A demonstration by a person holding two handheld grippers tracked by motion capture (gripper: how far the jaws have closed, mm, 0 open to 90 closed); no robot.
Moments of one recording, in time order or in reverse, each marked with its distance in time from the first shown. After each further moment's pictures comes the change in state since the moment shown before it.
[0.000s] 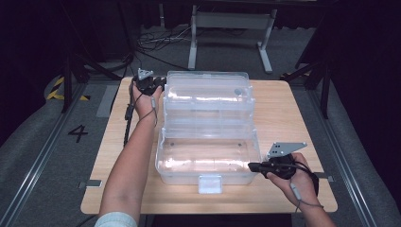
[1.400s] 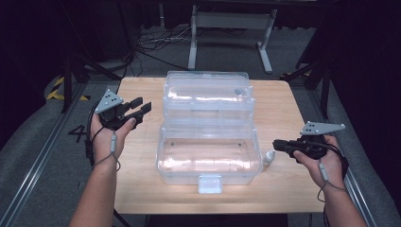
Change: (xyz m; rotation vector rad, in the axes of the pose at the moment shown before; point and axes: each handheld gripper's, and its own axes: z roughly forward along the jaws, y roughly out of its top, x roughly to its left) left arm -0.035 0.000 -0.192 -0.006 -0.204 0.130; right arm -0.061 0.006 -0.058 -0.117 -0.113 0.090
